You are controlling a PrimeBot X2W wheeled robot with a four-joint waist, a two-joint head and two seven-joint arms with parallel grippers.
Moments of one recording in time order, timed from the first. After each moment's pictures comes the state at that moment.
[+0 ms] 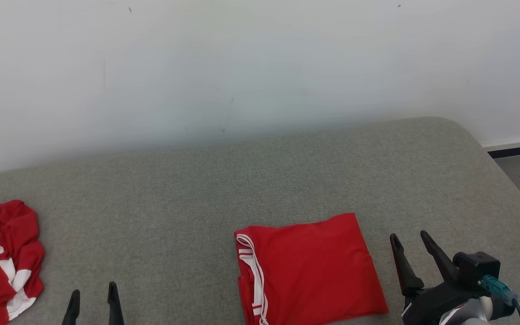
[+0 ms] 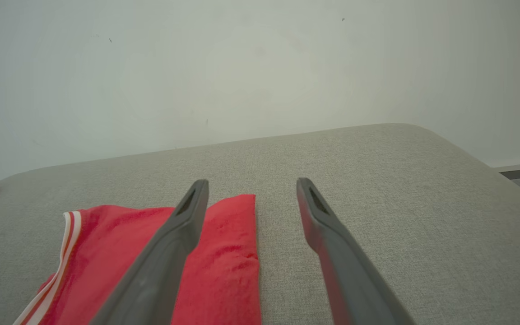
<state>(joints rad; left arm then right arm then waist) 0.11 0.05 0.06 0.14 -0.22 0.01 -0.26 -0.20 -0.22 0.21 0.48 0.39 0.13 -0.21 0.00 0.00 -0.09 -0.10</state>
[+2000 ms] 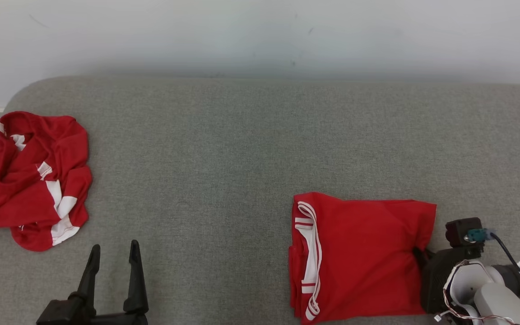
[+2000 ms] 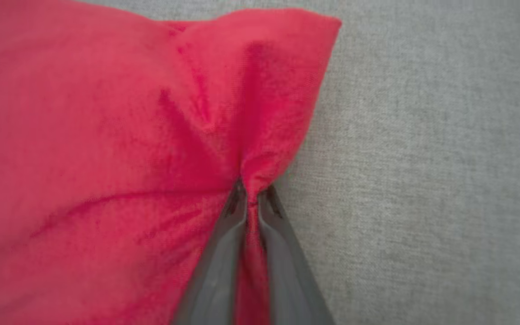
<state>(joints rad) 0.01 0.05 -0.02 0.08 -0.20 0.02 -0.26 -0.38 -0.30 0.27 0.71 0.41 0.13 0.26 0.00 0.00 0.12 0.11</state>
